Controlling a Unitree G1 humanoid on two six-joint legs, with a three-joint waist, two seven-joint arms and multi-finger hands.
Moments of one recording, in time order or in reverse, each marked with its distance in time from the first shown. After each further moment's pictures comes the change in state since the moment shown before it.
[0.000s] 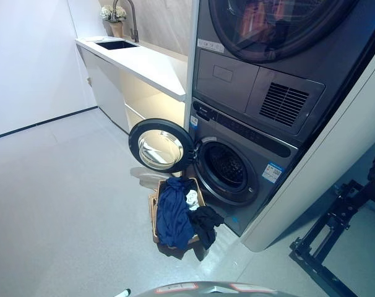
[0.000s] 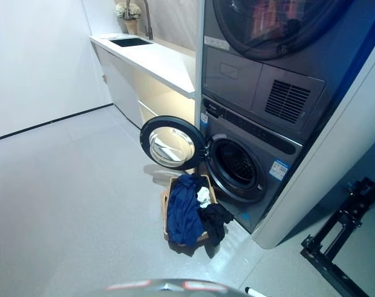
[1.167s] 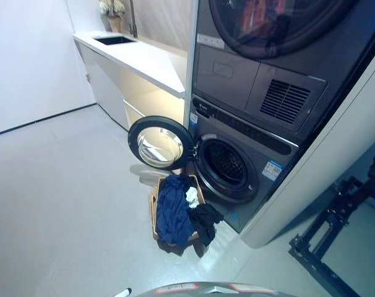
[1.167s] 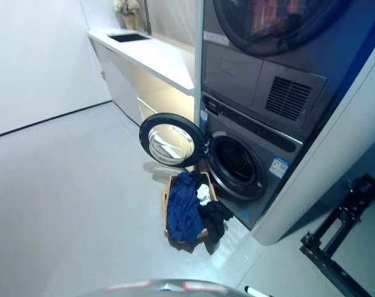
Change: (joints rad) left arm -0.031 0.003 -0.007 0.000 -0.002 0.000 -0.009; right arm -0.043 -0.005 0.010 -0.004 0.002 -0.001 0.003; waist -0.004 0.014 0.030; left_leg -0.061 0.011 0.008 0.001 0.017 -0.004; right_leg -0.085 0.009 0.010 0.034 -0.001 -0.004
